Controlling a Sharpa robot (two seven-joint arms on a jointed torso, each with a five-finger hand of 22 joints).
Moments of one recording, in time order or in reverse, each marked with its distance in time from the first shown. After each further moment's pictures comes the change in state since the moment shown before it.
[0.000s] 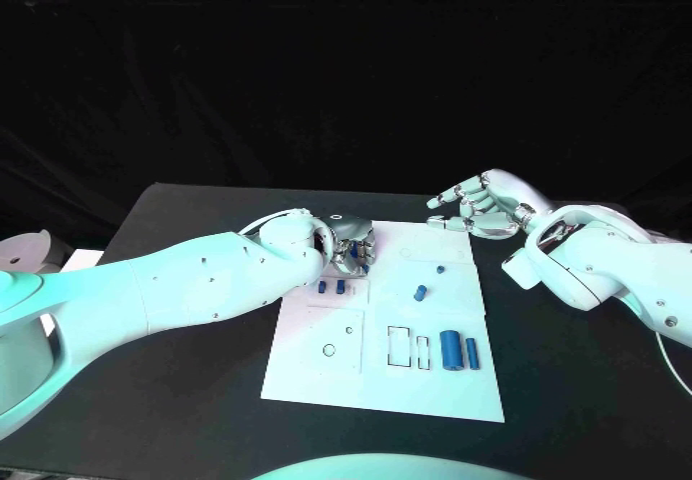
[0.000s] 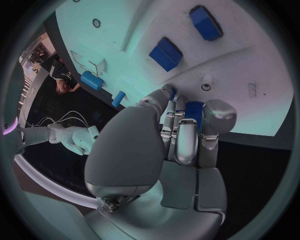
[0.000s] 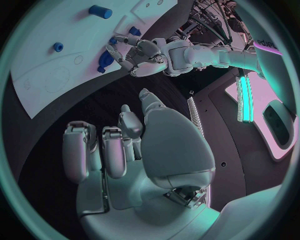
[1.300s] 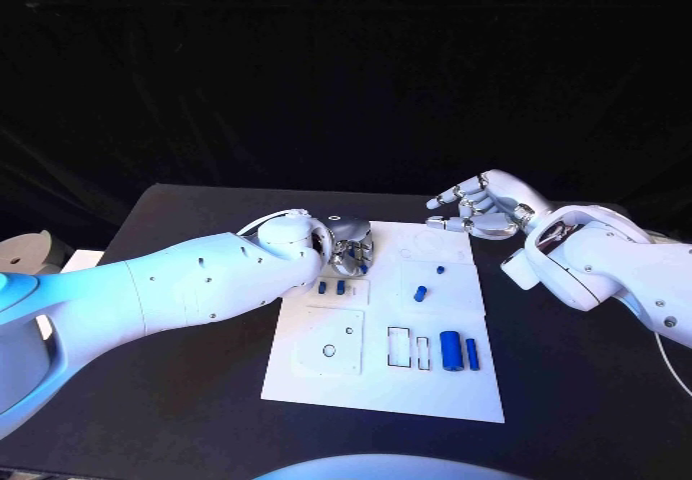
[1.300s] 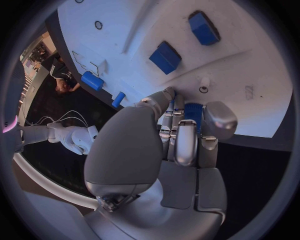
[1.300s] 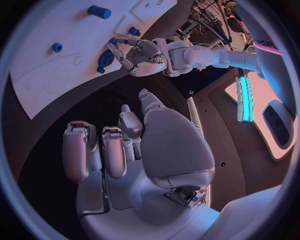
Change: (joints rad) left arm -0.003 -0.016 0.006 0.013 0.012 0.013 -0.005; left_hand -0.028 0.019 0.119 -0.050 0.000 0.087 0.002 -0.035 -0.021 0.102 -0.011 -0.080 -0.005 0.007 -0.007 0.019 -0.007 0.000 0.007 -0.007 0.035 0.047; right arm 0.000 0.003 0.000 -0.002 0.000 0.002 0.001; right_hand 0.004 0.004 0.000 0.000 0.000 0.000 0.000 0.000 0.000 0.000 0.000 0.000 0.000 0.000 0.000 0.000 0.000 0.000 0.000 0.000 0.000 0.000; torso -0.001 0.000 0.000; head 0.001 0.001
